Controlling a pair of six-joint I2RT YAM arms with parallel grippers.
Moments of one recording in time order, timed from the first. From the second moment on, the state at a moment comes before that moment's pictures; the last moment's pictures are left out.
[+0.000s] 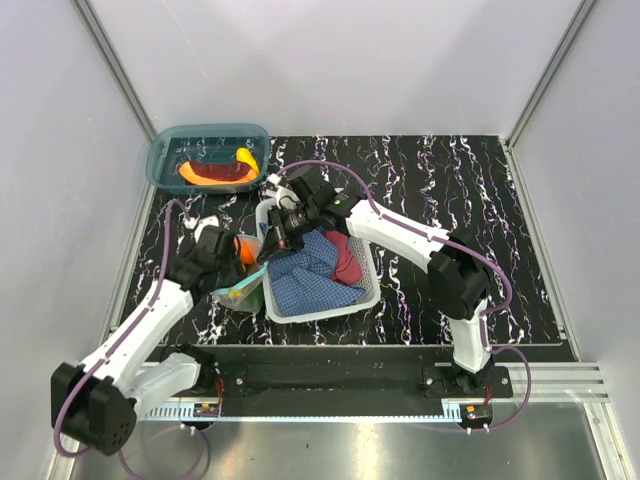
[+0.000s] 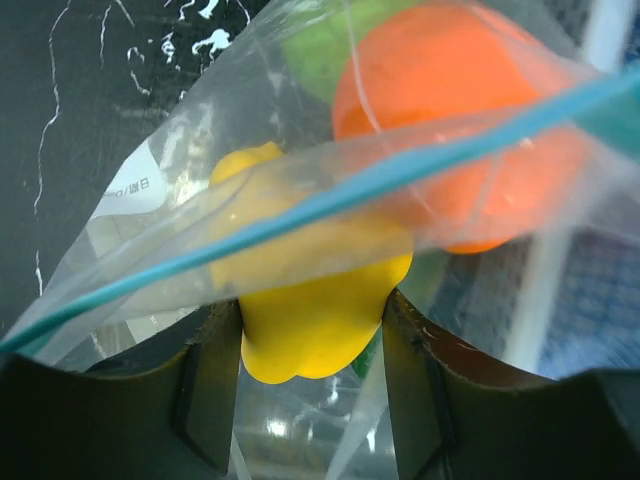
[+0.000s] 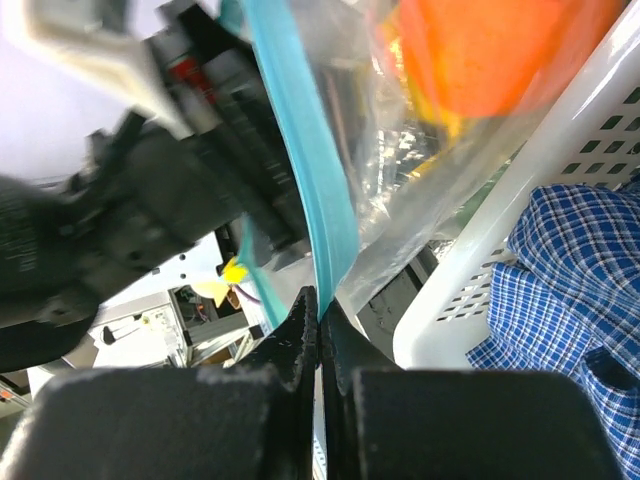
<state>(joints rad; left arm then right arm) -0.38 0.98 0.72 -0.74 -0.27 -0.64 0.85 1.99 1.72 -0.44 -0.75 0.75</state>
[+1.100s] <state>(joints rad) -0.37 0.66 0.83 -0.95 -0.01 -0.73 0.81 2.07 1.91 -0.62 -0.72 0.61</state>
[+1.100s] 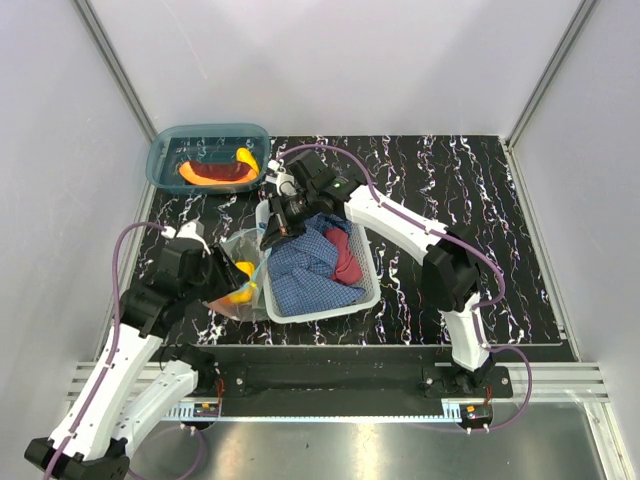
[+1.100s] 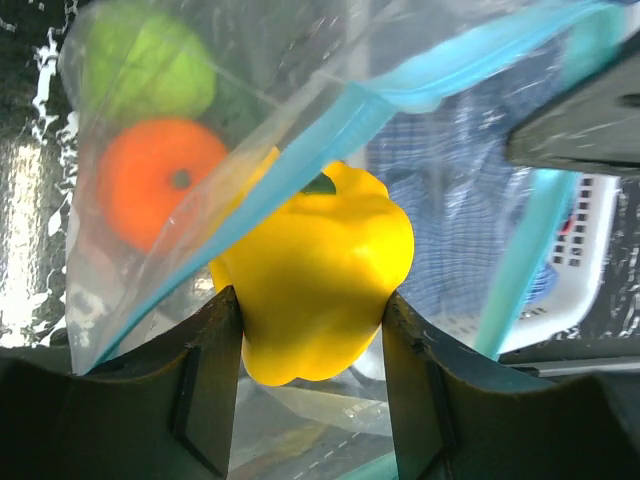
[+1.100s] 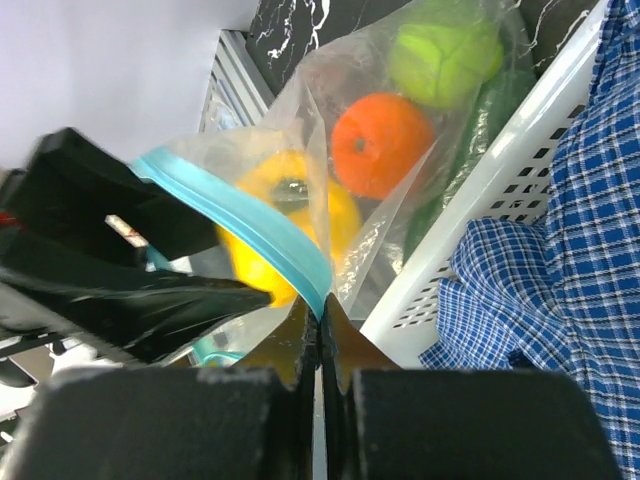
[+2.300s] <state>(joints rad) 0.00 1.40 1.14 -0.18 -0.17 -1.12 0.81 2.05 1.78 -0.58 -0.73 0.61</state>
